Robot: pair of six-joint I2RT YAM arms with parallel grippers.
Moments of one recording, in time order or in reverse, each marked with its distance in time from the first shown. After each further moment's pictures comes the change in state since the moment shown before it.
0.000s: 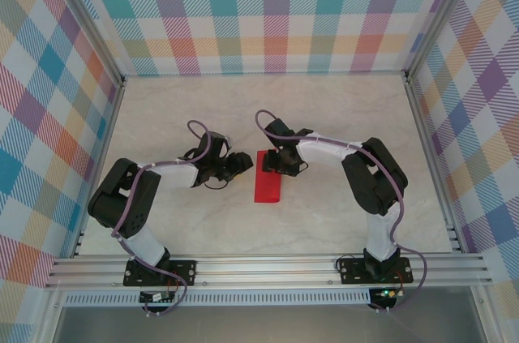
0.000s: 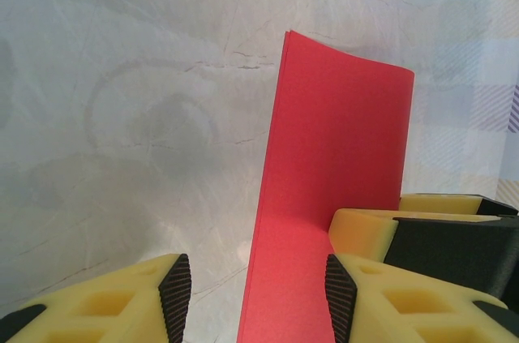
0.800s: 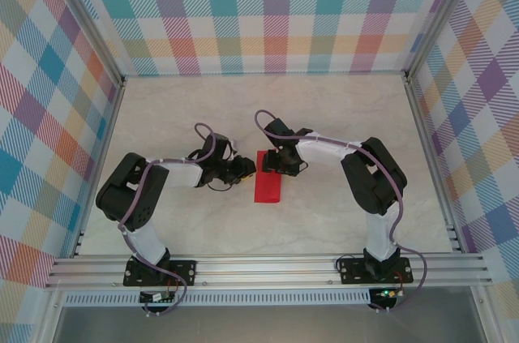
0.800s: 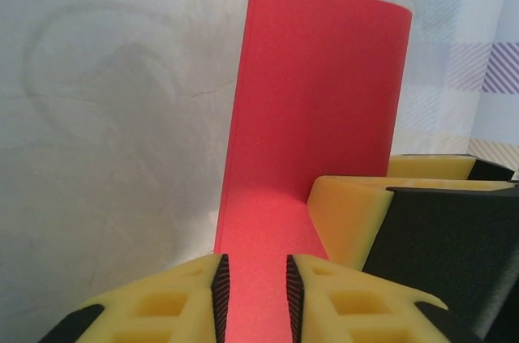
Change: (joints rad) left arm -0.018 0.075 0.010 0.058 0.134 -0.032; right arm 0.000 0.007 0.006 -0.008 -0.001 -0.008
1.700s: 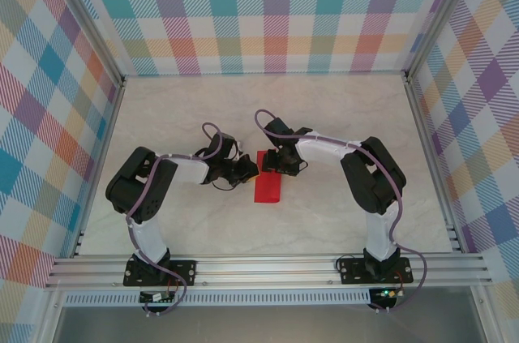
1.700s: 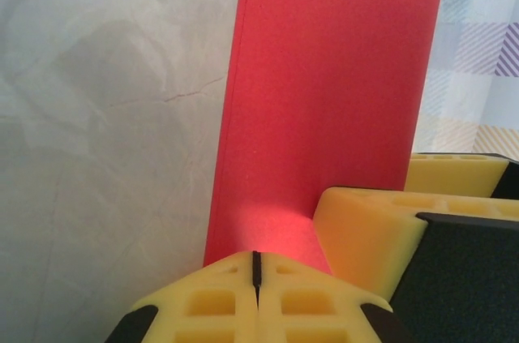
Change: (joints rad) left arm -0.019 0.079 0.057 -0.018 0.028 0.002; right arm 0.000 0.008 0.013 -0.014 -0.007 0.000
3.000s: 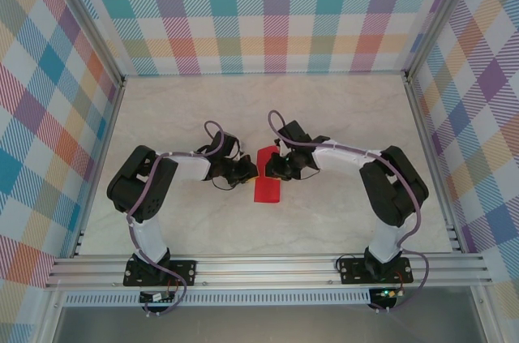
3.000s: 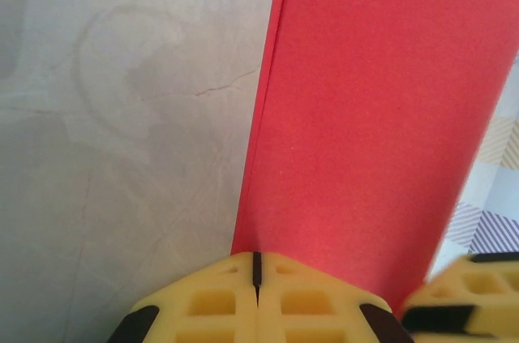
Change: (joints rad) left arm -0.002 0.014 0.053 -0.125 -0.026 0.053; right arm -0.058 -0.169 -0.227 0.216 -0.350 -0.032
